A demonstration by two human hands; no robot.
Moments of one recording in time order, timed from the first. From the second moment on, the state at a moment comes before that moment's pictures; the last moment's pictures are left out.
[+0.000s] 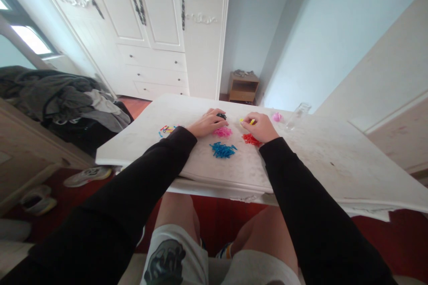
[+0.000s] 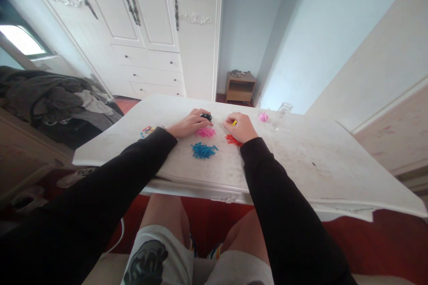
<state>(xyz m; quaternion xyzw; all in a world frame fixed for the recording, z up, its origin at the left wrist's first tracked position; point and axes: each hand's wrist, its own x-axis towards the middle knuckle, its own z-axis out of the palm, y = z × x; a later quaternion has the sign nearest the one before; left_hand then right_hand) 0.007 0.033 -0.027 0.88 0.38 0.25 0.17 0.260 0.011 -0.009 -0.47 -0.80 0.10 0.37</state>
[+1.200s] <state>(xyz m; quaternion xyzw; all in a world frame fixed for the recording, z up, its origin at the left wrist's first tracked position) 0.006 0.038 -0.027 0.83 0.41 0.34 0.16 0.260 0.009 -0.007 -0.47 -0.80 0.09 0.35</state>
